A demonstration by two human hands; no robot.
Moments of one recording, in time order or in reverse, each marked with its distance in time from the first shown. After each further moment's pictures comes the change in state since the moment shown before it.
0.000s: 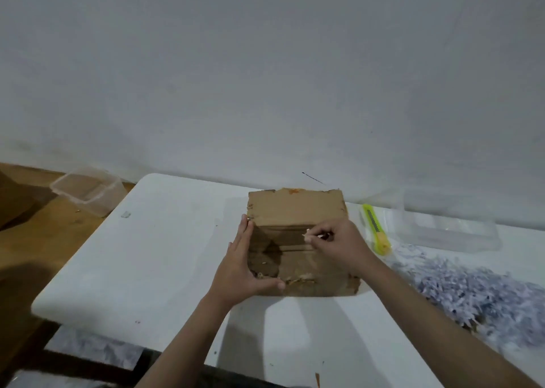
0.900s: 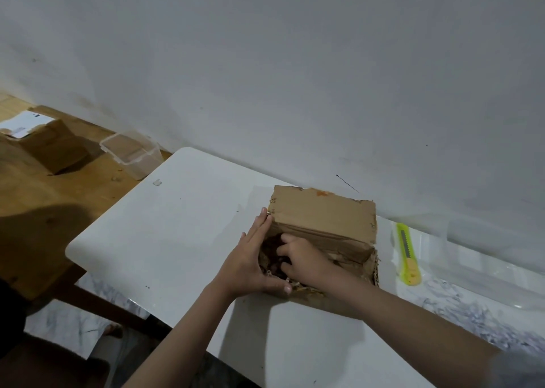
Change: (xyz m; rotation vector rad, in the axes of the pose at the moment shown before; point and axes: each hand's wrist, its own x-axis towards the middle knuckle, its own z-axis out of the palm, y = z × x) left_hand 0.003 0.001 0.003 0.047 0.016 -0.057; right_hand 0.038 0.007 0.081 -0.492 -0.546 -0.409
